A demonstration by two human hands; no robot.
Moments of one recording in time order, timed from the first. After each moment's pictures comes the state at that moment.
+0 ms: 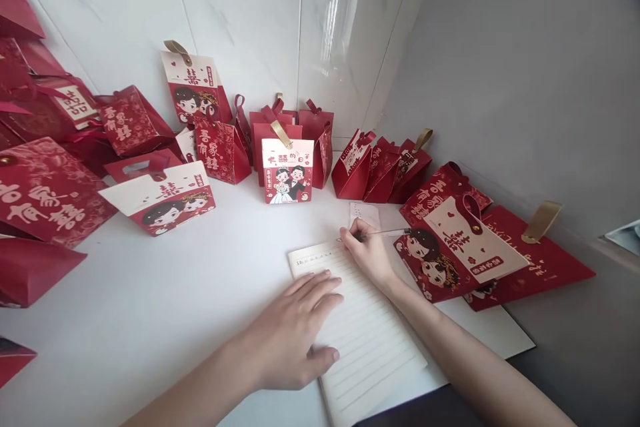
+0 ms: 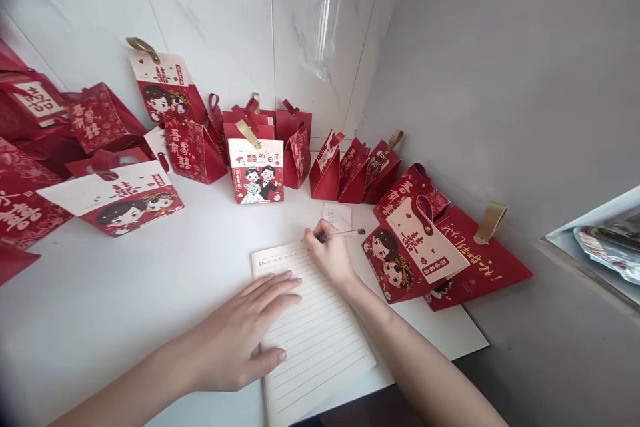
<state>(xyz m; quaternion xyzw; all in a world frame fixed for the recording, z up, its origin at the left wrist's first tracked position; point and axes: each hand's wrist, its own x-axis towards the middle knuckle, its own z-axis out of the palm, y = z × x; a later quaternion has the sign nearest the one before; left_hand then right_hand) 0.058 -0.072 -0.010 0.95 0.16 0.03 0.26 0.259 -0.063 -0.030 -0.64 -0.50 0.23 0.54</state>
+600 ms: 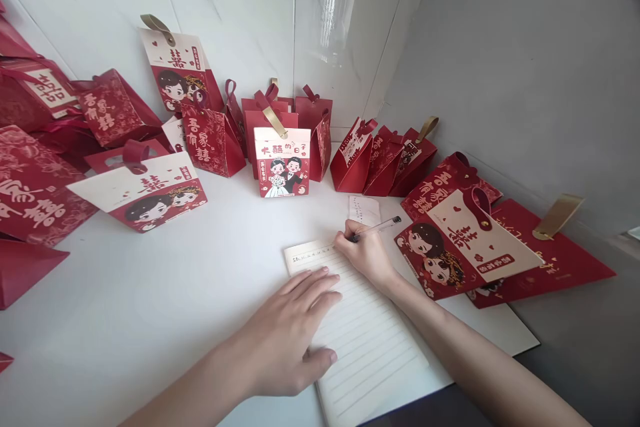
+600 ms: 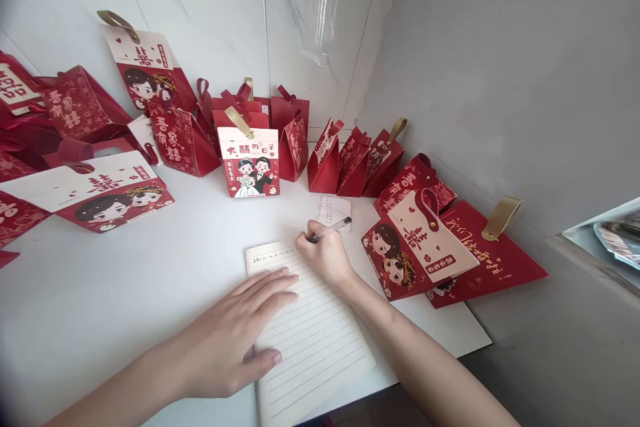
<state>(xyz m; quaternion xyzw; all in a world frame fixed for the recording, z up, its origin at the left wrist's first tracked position) 0.059 -0.072 -0.007 0.95 0.16 0.00 0.26 0.257 -0.067 -0.031 -0.66 -0.55 0.20 0.47</state>
